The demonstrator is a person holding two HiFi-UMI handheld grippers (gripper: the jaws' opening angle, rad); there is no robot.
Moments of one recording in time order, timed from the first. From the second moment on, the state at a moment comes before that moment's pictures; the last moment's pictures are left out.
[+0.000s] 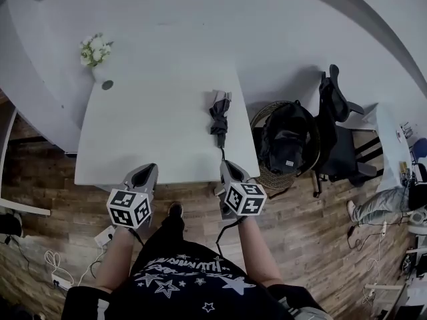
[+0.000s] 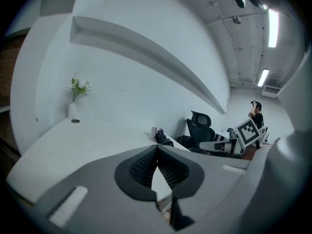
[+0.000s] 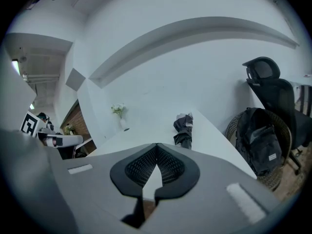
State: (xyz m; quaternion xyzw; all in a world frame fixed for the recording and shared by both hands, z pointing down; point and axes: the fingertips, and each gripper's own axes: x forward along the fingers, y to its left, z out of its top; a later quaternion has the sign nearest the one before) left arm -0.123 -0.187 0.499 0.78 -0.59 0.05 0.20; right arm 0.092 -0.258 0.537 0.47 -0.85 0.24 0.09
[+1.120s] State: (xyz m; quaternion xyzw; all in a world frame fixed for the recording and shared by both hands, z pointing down) left arm -0.139 -0.410 0.512 0.84 -0.49 0.07 0.22; right arm 0.088 -0.442 0.577 0.57 -0.75 0.29 0.17
